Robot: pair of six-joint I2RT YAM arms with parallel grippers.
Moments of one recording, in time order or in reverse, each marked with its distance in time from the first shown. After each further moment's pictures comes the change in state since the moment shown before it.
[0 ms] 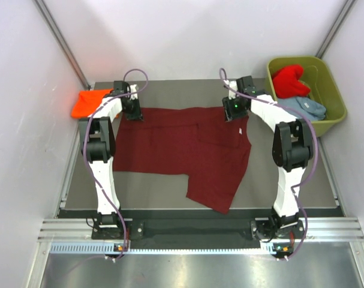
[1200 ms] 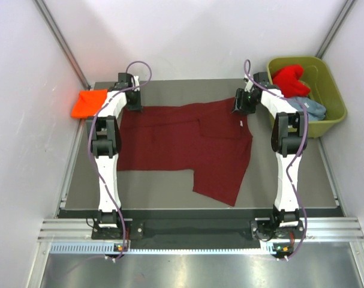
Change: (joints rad) left arm -0.026 0.170 0.293 -0.060 -0.158 0.038; right arm -0.208 0.333 0.313 -0.019 -0.186 0.251
